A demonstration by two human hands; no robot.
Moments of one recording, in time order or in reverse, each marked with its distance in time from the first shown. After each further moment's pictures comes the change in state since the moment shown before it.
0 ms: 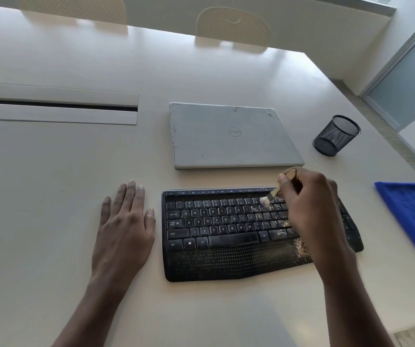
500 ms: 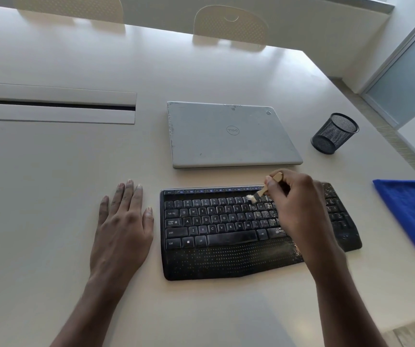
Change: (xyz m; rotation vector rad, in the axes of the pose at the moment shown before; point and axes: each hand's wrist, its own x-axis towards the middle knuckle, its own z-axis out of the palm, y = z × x) left_hand 0.000 0.000 0.000 -0.003 -0.002 0.006; right_hand -0.008 -0.006 0.003 0.080 -0.091 -0.013
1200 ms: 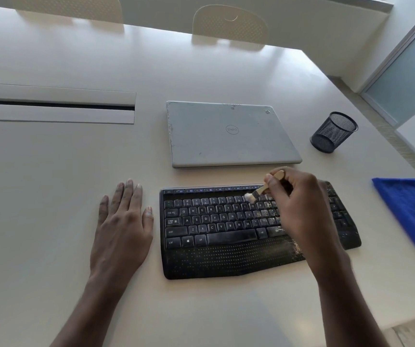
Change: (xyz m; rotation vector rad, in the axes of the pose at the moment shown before) left_hand 0.000 0.000 0.000 -0.007 0.000 -0.002; right_hand -0.006 -0.003 -0.006 0.035 0.020 -0.037
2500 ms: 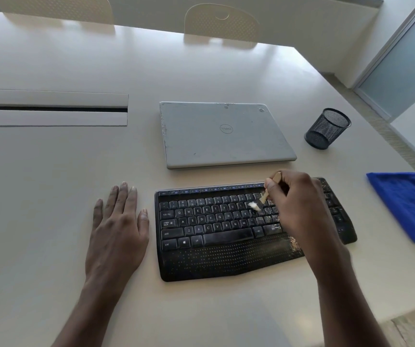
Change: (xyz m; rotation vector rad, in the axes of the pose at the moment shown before) left_hand 0.001 0.000 0.000 0.008 0.004 0.001; right_hand 0.003 0.008 0.000 -0.098 -0.040 0.096
